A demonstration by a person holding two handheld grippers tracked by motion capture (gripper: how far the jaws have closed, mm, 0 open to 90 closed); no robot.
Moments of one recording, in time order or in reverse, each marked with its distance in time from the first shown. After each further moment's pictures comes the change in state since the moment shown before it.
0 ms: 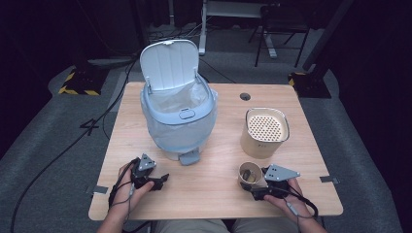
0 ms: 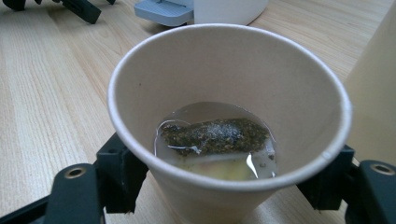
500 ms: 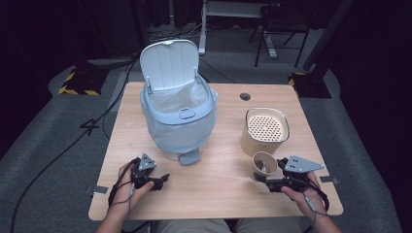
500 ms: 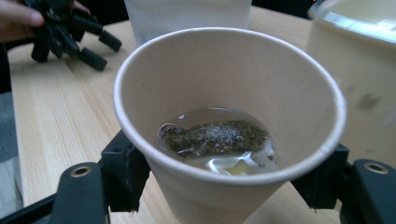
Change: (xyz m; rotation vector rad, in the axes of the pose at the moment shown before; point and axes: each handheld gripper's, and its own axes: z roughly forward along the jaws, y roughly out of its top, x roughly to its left) left arm 0.000 0.000 0.000 0.000 -0.006 0.000; right arm -0.026 0.025 -0.046 -0.108 0.013 0.047
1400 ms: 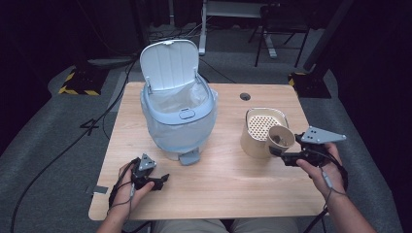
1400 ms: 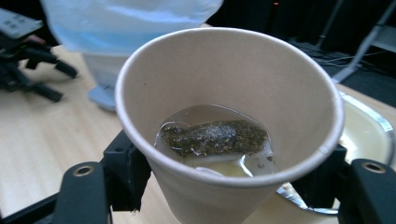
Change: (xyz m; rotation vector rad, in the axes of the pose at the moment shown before) left arm 0.000 0.000 0.000 -0.001 0.004 0.003; right arm -0.037 0.082 -0.032 0.063 -0.133 -0.031
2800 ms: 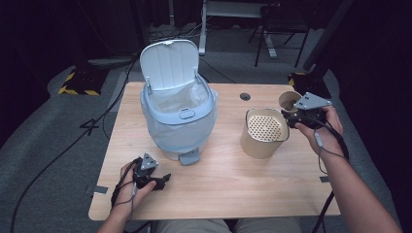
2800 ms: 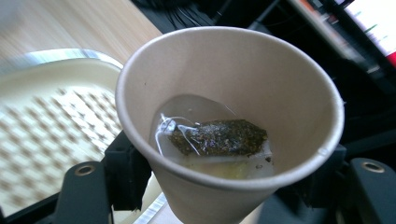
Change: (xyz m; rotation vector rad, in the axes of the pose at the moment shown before) left arm -0.003 0.003 0.003 0.001 0.004 -0.004; right arm -0.068 0.052 0.030 0.231 -0.438 -0.349
